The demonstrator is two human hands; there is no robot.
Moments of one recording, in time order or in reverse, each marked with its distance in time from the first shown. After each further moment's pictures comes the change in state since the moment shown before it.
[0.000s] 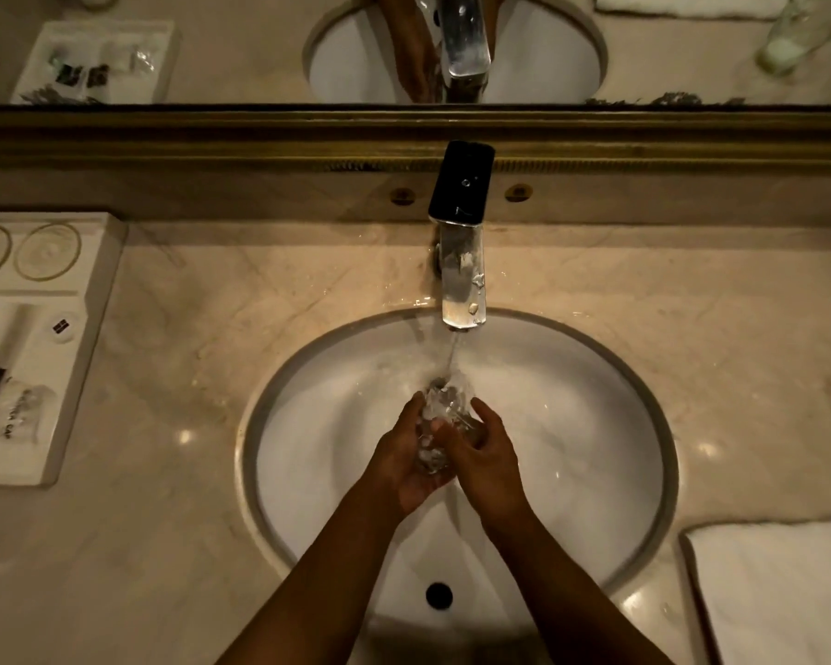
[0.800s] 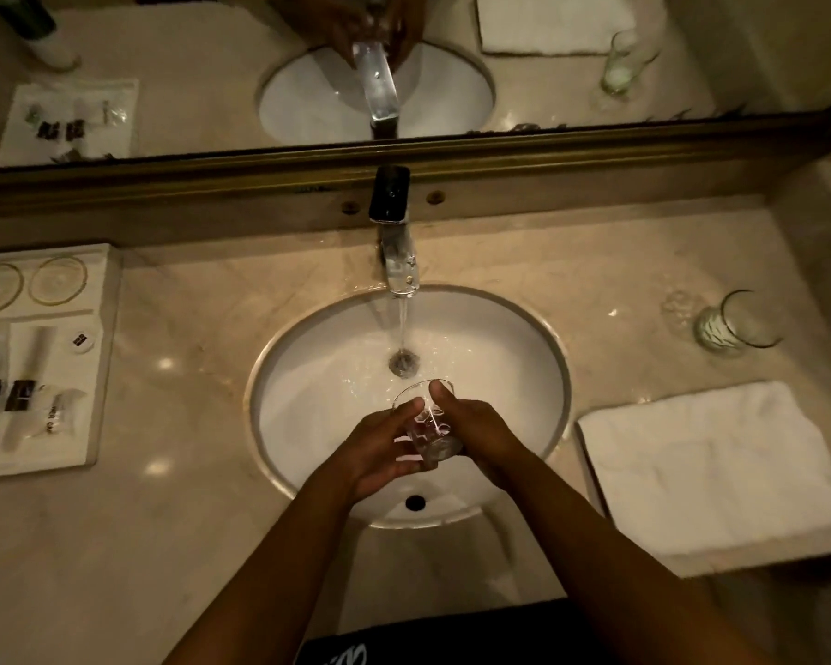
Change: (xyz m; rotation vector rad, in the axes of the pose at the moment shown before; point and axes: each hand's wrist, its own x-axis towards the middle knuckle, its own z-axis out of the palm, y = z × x) left_hand -0.127 -0.013 0.005 0.356 -0.189 0.046; right_hand -0.093 -0.039 -0.053 -0.026 -0.213 0.150
